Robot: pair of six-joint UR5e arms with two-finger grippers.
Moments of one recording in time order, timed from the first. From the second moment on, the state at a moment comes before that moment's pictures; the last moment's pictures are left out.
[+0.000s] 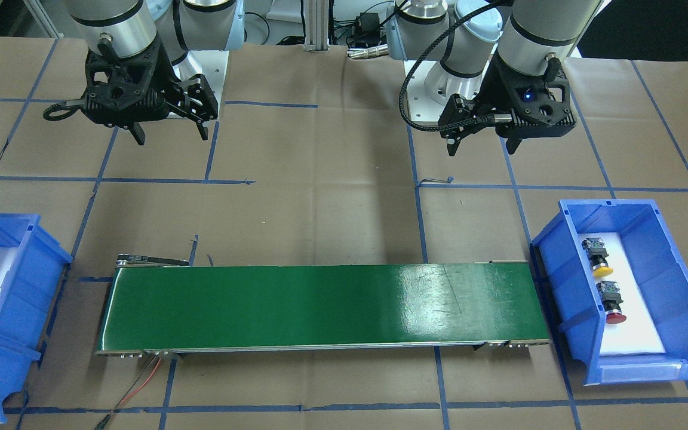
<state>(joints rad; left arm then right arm) -1.55 -1.50 -1.67 -1.53 1.58 -0.04 1.63 -1.65 1.69 -1.61 -1.53 -0.04</state>
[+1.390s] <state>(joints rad) -1.16 -1.51 -1.68 -1.54 1.58 0.35 1.63 -1.65 1.70 -1.61 -1.53 -0.04</state>
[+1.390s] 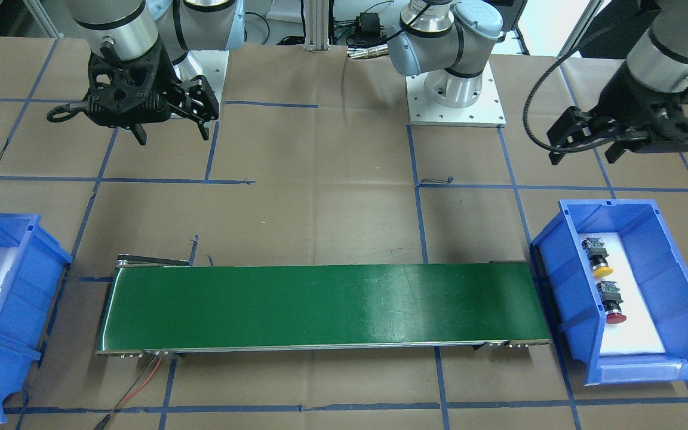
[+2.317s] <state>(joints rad) -0.88 -1.54 -1.93 -1.24 1.57 0.63 1.63 -1.65 1.69 -1.61 -1.53 -0.04</state>
